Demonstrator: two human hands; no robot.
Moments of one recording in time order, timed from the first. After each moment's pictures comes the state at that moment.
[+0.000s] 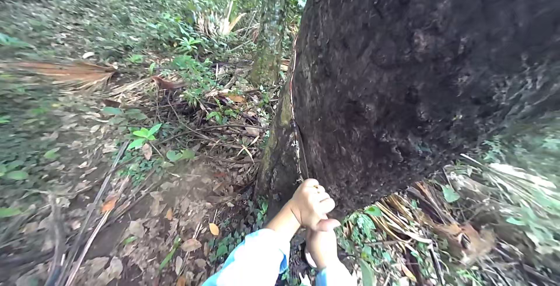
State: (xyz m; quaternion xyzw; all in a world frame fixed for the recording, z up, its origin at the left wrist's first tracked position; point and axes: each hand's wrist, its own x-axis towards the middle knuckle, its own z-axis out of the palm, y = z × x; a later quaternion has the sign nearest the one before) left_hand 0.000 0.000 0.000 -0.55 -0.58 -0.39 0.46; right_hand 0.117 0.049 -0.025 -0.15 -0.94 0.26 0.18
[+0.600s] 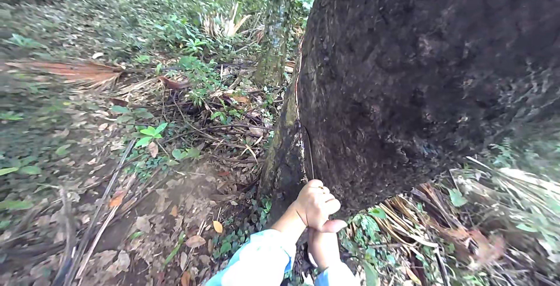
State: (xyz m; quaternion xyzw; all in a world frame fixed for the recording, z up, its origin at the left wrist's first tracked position) left_hand 0.011 -0.005 -0.001 -0.55 -0.60 -0.37 0.44; right_hand 0.126 0.040 -0.028 -0.15 -0.93 0.27 0.19
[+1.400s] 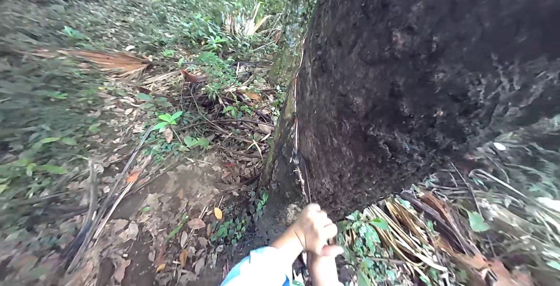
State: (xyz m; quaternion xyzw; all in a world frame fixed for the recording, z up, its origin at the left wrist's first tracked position) left_hand 0.081 0.030 -0.048 -0.50 -0.69 -0.33 0.41; right_hand 0.187 0.098 -0.064 -0.14 -0.93 0.33 0.02
